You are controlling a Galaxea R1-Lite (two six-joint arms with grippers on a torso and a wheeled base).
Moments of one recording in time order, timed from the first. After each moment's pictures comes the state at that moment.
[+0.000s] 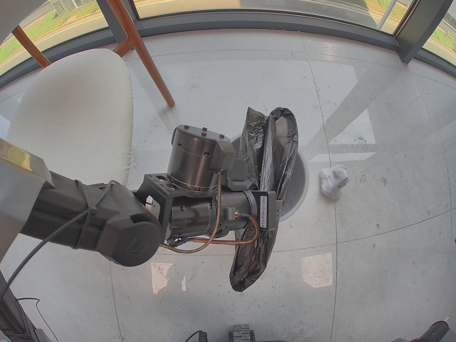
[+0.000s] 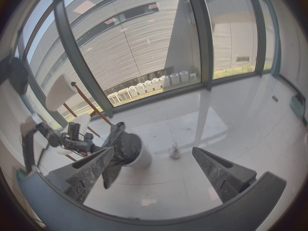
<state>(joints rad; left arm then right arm) -0.77 1.92 -1.14 -0.37 -0.18 -0.44 0.16 0.33 -0.30 -0.03 0.01 0.28</state>
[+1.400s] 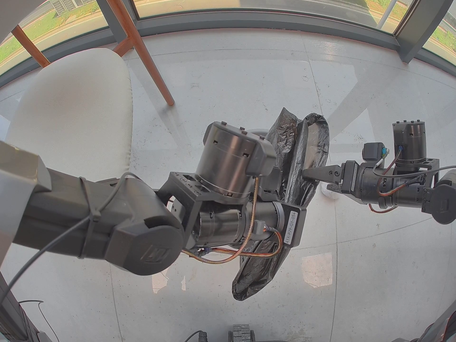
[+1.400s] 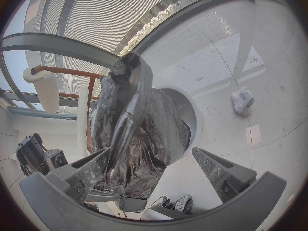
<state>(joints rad) -0.88 1.93 -1.26 -0.20 -0.11 -0.30 0.39 1.68 -0.86 -0.36 0.32 0.53</state>
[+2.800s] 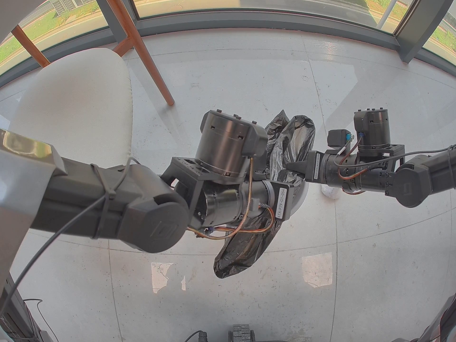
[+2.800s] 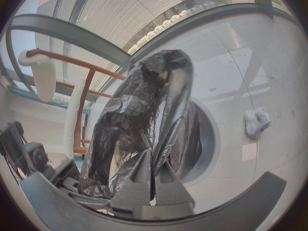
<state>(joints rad) -0.82 1.98 -1.35 -0.19 0.00 -0.28 0.45 1.89 -1.11 -0.36 0.26 0.39</state>
